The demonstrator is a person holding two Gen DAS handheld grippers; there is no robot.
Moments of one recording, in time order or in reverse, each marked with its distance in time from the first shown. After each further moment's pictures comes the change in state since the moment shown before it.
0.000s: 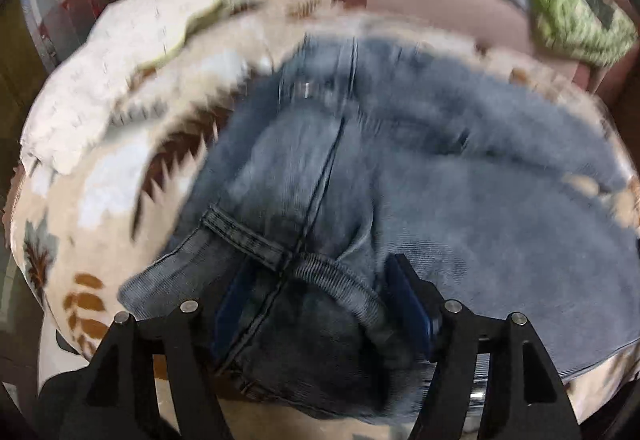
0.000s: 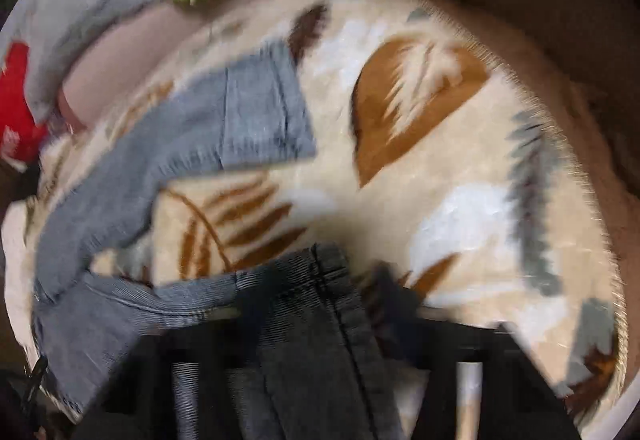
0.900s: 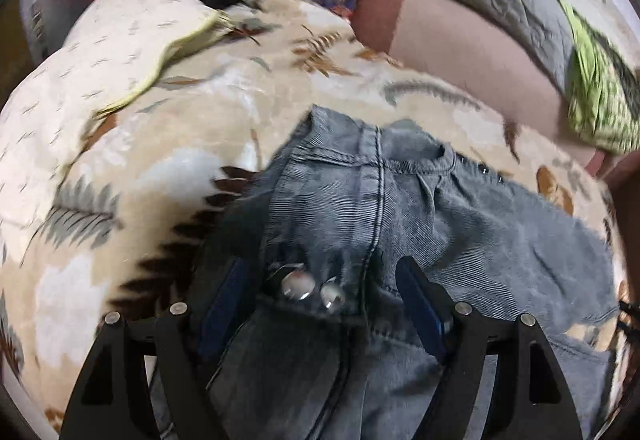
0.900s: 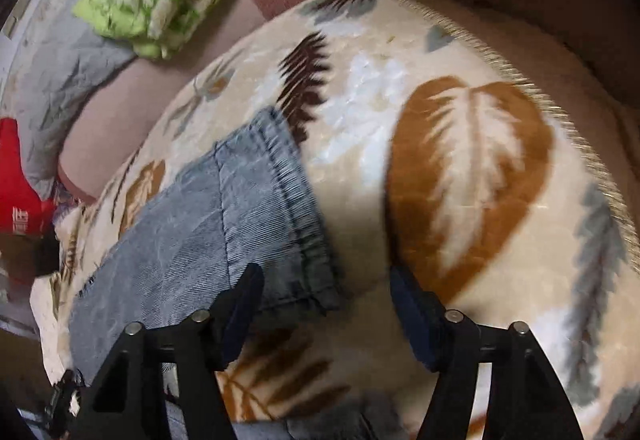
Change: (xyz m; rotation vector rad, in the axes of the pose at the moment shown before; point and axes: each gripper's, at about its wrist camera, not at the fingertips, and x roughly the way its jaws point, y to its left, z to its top) left arm 0.051 0.010 0.119 -0.134 -0.036 -0.081; right arm 0.039 -0.008 0.078 0.162 -0.045 0.109
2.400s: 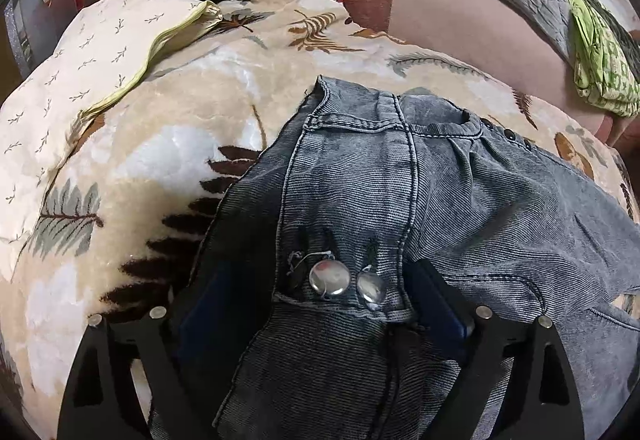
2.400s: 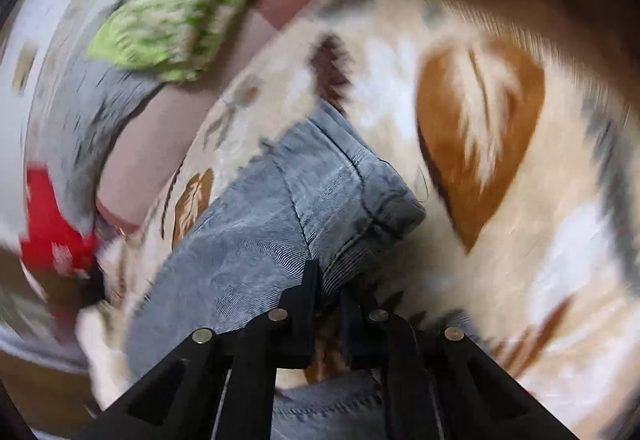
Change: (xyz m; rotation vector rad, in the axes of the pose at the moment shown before) left arm 0.026 0.012 -0.018 0.072 -0.016 0.028; right arm -0.016 0.019 -0.036 0.133 -0.083 0.139
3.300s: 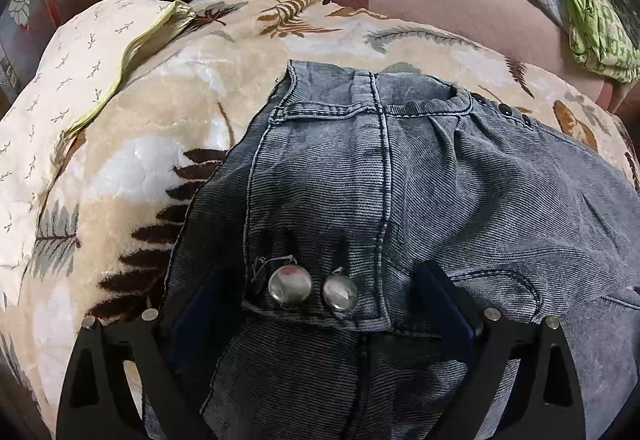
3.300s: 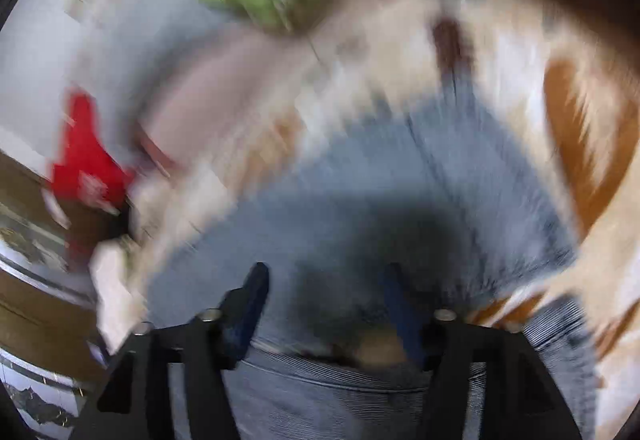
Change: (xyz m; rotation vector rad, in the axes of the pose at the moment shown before) left arm 0.009 -0.022 0.006 0.085 0.073 0.022; right arm 0.047 0.052 -0.026 -0.149 0.198 0.104
